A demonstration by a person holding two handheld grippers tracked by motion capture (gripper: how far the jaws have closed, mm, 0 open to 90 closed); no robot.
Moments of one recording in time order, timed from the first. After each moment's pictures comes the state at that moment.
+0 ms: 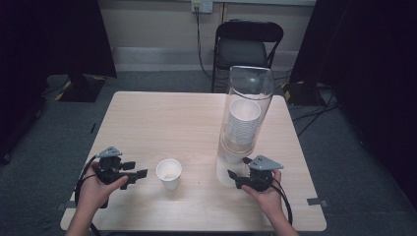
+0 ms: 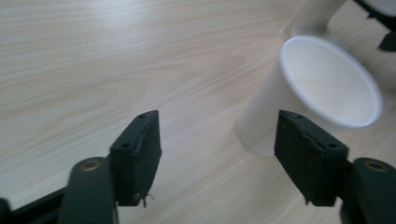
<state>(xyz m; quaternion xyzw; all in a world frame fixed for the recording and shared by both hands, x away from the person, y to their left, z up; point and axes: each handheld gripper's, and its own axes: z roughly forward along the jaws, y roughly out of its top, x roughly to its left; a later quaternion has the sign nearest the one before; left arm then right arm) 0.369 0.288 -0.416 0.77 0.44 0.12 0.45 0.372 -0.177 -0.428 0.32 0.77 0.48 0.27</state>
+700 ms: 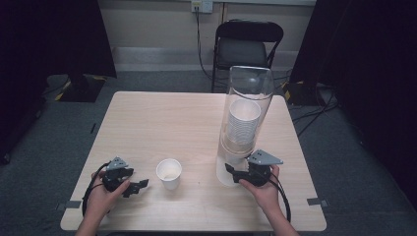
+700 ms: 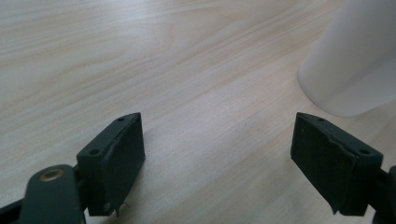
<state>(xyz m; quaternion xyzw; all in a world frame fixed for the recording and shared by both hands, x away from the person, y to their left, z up) 0.376 0.283 -0.467 0.80 0.41 0.16 0.42 0.381 -0.169 -0.416 0.32 0.75 0.51 0.27</state>
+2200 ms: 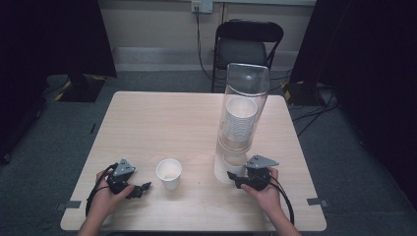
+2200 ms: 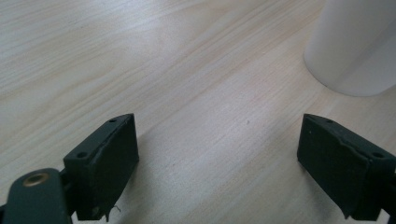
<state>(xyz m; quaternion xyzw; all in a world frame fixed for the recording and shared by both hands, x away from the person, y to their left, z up) 0.374 0.275 -0.471 0.82 0.37 0.20 0.39 0.383 -0.177 -0.441 0.32 0.80 0.45 0.23</state>
